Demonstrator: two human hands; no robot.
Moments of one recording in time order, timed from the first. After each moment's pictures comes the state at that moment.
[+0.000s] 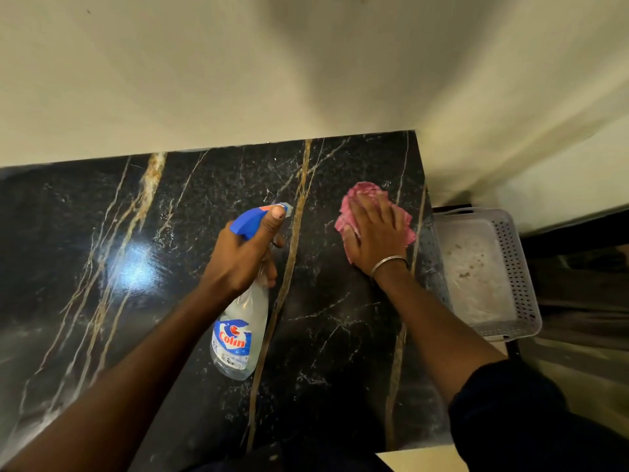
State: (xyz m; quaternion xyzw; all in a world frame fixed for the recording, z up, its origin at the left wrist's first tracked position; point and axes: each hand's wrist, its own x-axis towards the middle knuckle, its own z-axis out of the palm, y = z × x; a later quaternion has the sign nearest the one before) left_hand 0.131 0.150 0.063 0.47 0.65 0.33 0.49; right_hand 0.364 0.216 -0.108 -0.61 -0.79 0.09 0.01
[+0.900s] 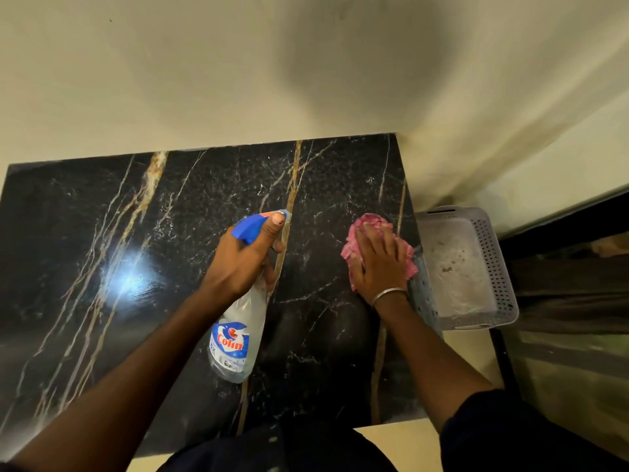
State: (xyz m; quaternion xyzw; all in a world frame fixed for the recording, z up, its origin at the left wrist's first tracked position) left_hand 0.147 0.104 0.074 0.49 0.65 0.33 0.48; right_hand 0.398 0.130 -0.106 -0.65 -0.76 0.09 0.02
